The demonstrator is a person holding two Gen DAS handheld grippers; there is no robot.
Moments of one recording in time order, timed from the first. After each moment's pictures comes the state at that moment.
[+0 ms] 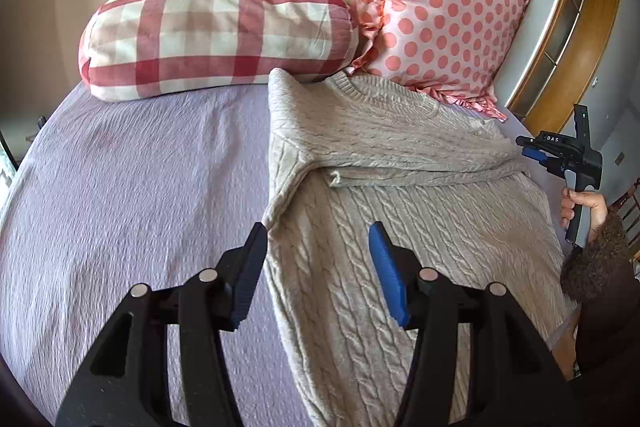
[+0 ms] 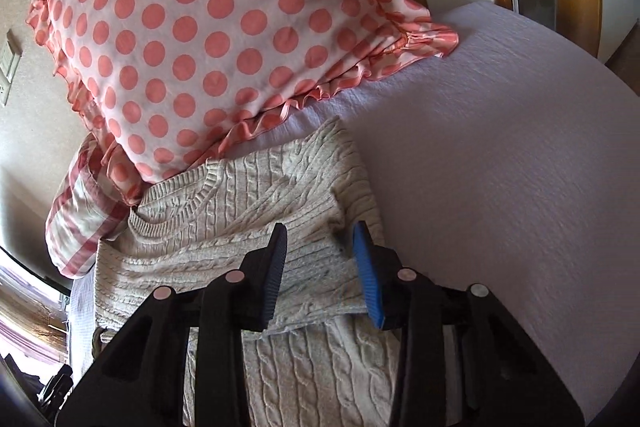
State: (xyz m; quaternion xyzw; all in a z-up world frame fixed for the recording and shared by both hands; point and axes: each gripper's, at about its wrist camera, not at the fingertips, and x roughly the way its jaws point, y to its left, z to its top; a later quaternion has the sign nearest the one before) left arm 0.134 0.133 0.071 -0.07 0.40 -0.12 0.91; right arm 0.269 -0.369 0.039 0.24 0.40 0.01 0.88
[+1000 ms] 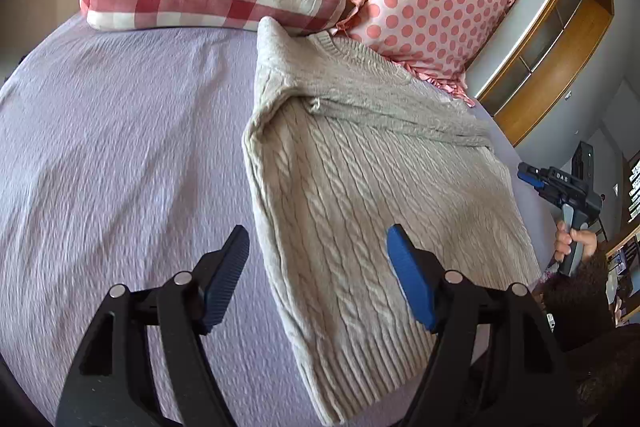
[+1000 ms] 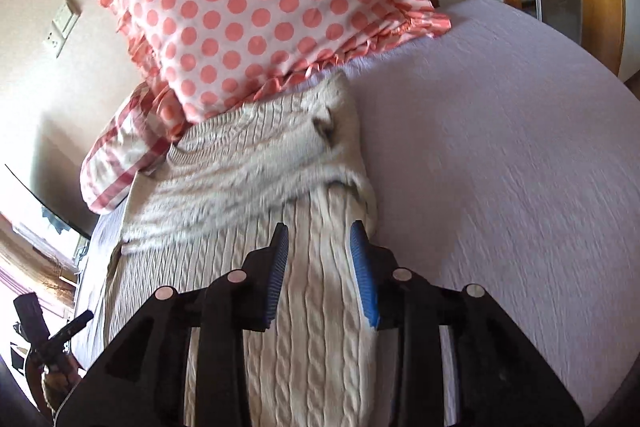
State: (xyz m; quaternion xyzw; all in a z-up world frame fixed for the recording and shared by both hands) left arm 0.082 0.145 0.040 -0.13 0.43 -0.18 0.87; right arm 0.138 -0.387 0.040 0.23 0.42 0.10 0.88
